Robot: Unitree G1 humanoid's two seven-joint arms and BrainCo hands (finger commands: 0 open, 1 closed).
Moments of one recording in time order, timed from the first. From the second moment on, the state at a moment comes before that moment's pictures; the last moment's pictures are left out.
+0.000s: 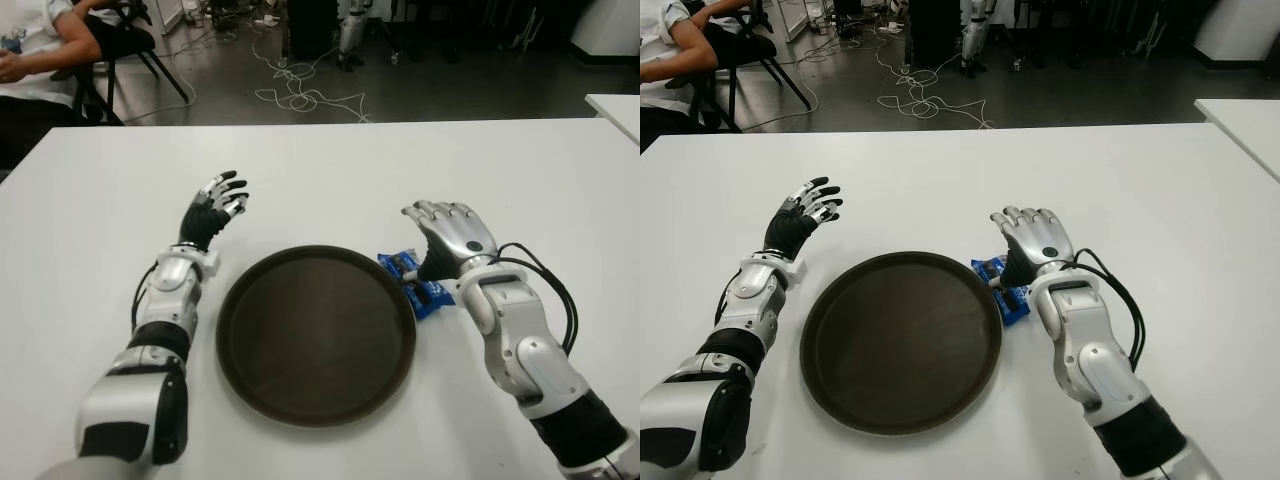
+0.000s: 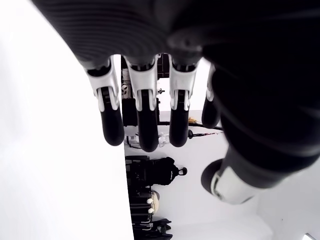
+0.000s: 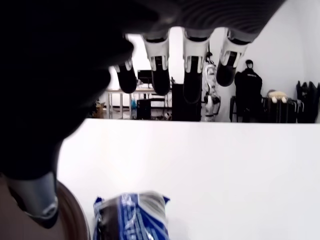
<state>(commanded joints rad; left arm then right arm) -0.66 0.14 0.19 1.13 -0.10 -0.45 -0.24 -0.26 -0.35 0.42 -0.11 -1.16 0.39 0.33</state>
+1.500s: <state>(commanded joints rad) -0.66 0.15 0.18 1.12 -0.09 -0.45 -0.23 -0.33 -0.32 0.41 0.08 -1.10 0.42 0.21</state>
